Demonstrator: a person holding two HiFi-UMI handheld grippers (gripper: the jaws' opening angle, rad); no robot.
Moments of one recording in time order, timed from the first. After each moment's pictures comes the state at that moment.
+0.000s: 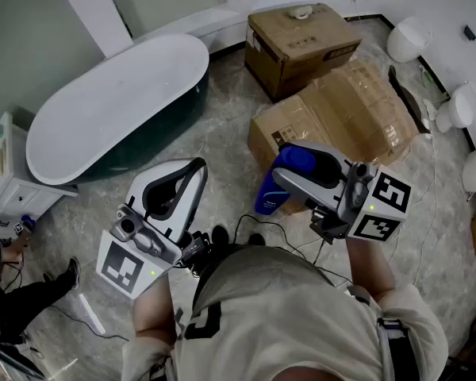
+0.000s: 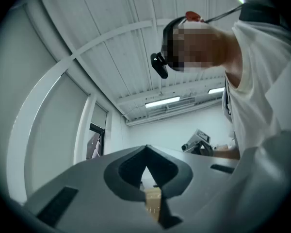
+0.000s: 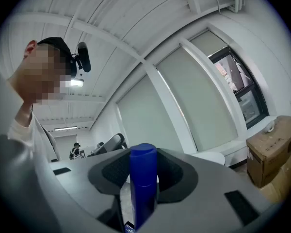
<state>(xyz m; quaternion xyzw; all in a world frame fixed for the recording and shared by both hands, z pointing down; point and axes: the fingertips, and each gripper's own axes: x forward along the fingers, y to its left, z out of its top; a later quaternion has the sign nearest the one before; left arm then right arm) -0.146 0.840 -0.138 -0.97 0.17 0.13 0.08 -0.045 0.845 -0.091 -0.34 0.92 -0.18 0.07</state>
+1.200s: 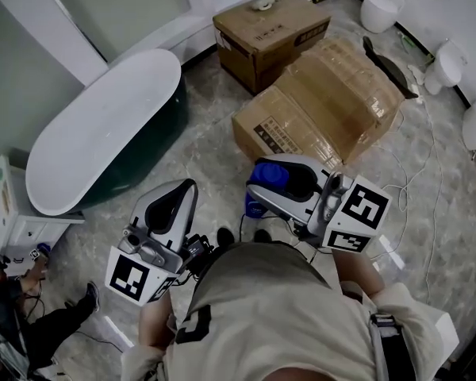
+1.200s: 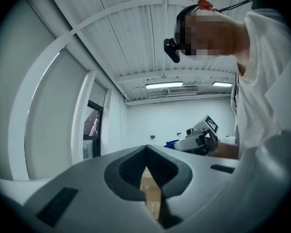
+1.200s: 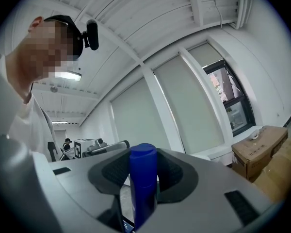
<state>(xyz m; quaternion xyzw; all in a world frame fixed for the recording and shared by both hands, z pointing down) -0.097 0.866 -0.085 -0.98 0.17 0.02 0.01 -0.014 0.889 -0.067 -0.39 0.91 -0.14 0.06</state>
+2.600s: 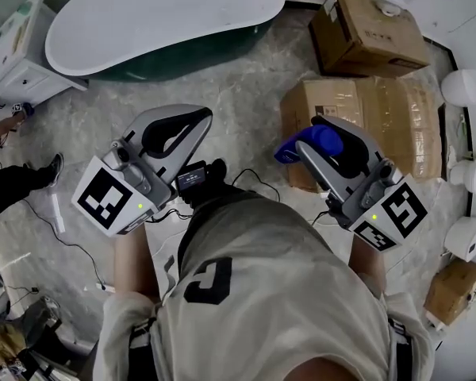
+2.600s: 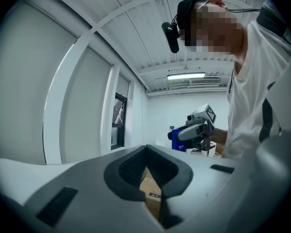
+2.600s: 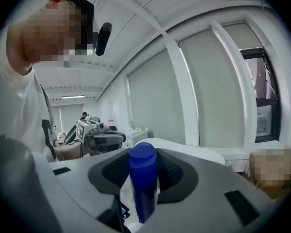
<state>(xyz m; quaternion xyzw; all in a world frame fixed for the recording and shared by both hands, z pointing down) -0.259 0.790 -0.032 -0.96 0.28 -0.02 -0.04 -0.138 0.800 -0.032 -0.29 0.95 -0.10 -0.10</state>
